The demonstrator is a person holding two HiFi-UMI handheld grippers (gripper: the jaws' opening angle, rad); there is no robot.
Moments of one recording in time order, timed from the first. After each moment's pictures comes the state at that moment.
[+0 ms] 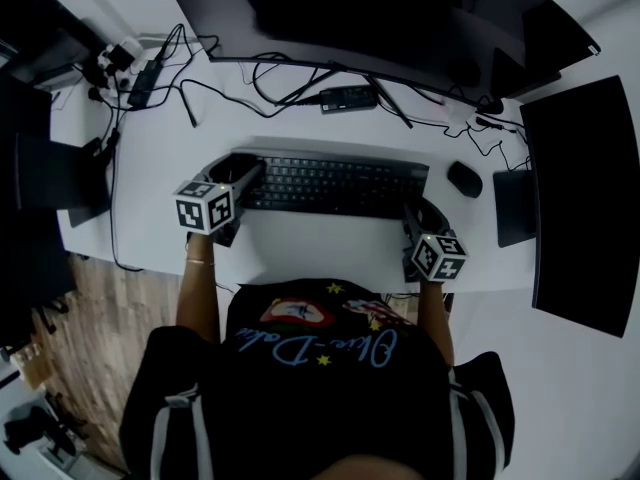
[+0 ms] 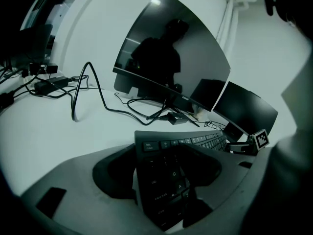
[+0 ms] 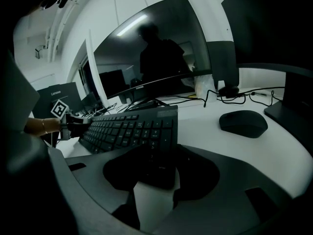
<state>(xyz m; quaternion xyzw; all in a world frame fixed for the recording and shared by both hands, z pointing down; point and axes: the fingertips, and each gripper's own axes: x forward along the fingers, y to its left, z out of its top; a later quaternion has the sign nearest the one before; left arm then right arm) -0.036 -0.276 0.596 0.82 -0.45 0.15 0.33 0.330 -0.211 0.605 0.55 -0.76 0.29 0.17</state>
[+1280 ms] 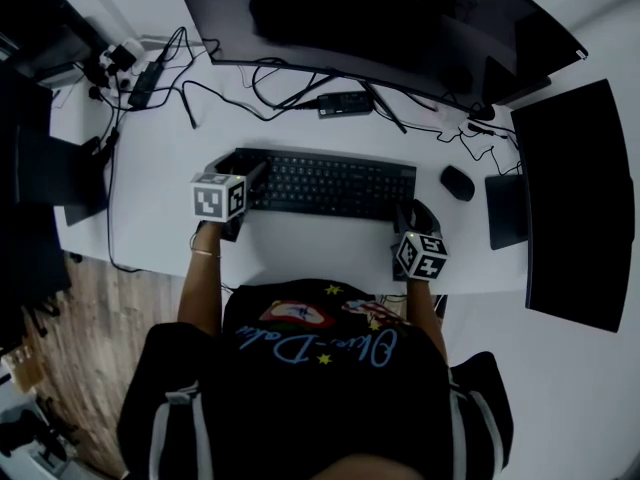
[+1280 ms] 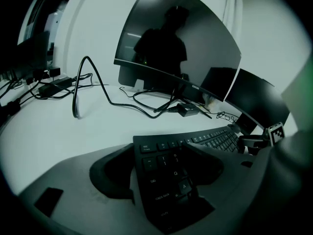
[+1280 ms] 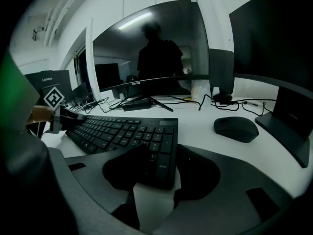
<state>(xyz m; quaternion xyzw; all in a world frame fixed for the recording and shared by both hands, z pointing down) -0.034 -0.286 0.621 0.78 -0.48 0.22 0.33 0.331 -0.215 0.611 0.60 -0.73 0.24 0.21</state>
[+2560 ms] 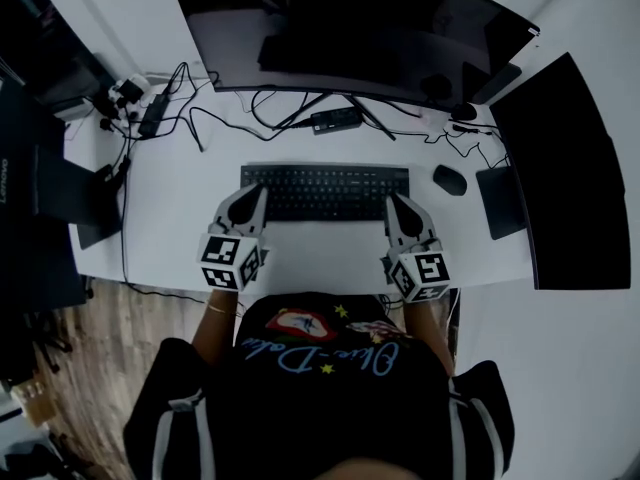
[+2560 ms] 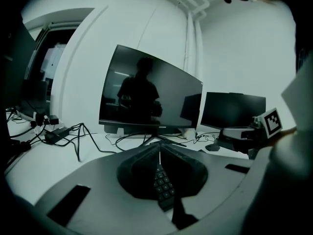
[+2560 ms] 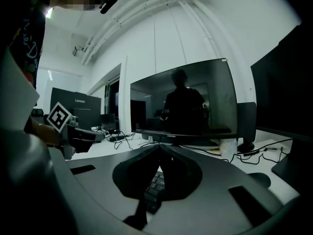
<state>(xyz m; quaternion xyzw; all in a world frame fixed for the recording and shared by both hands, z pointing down) 0.000 -0.221 0.478 0.85 -0.49 0.09 0.15 0.240 -0.198 0.450 0.55 -0.83 0.08 0.07</state>
